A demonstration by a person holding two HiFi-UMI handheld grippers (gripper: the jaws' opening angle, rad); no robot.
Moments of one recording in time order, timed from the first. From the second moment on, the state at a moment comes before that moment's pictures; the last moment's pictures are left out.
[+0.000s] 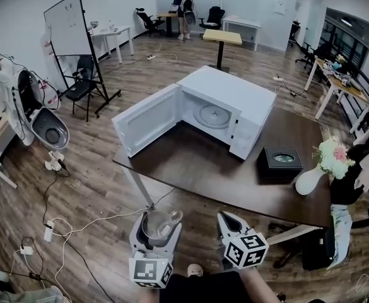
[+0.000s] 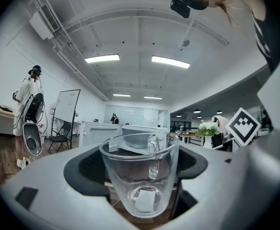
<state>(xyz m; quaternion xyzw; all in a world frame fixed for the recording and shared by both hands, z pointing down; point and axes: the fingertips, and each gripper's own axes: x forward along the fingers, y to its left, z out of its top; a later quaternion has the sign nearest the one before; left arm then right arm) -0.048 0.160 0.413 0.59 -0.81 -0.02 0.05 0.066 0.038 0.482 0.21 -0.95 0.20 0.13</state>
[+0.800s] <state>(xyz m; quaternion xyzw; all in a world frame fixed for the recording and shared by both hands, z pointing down) -0.063 0.133 0.415 0.58 -0.81 -0.02 0.05 0.050 0.014 0.490 0.20 -0.95 0.22 0.13</state>
